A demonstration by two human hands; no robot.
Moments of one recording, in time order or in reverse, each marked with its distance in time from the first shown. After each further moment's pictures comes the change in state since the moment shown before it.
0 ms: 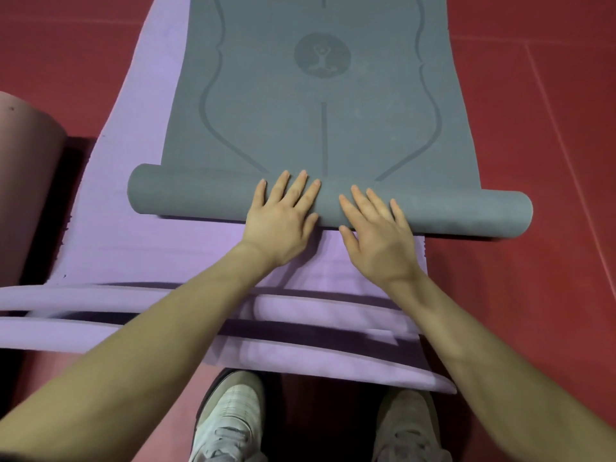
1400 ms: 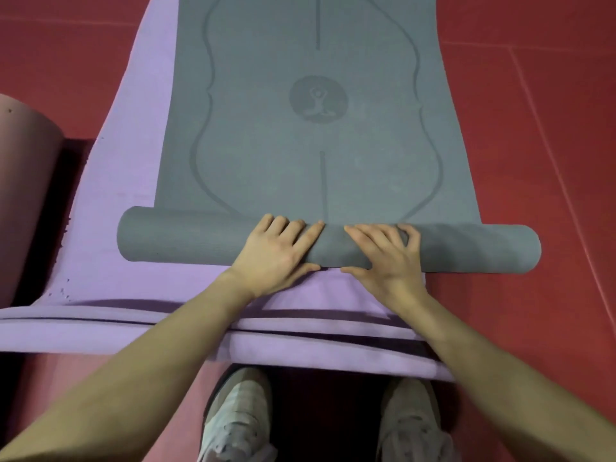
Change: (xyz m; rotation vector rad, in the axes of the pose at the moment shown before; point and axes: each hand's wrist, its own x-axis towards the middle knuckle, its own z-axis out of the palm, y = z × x) left_hand -0.036 -0.018 0.031 0.024 0.391 0.395; right_hand -0.037 0.016 0.014 -0.011 0.182 -0.131
